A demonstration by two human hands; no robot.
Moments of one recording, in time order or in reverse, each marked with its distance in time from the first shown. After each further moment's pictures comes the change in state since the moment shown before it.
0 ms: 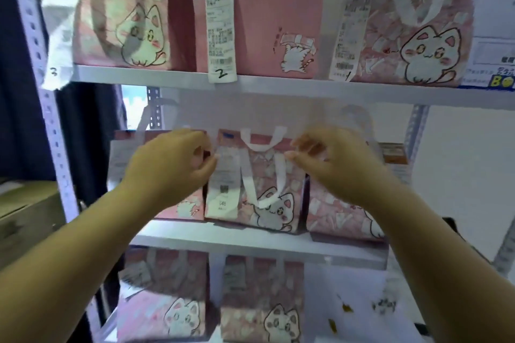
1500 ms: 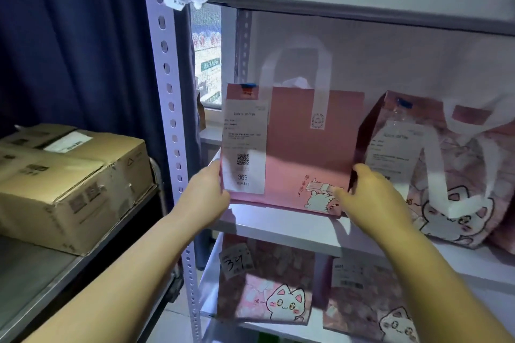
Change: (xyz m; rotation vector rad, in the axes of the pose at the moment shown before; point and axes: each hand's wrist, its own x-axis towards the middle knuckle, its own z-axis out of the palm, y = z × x) left_hand -0.081 -0.303 0.115 -0.328 -0.467 -0.623; right_hand 0.092 -0.058 0.305 -0.212 -0.235 0.605
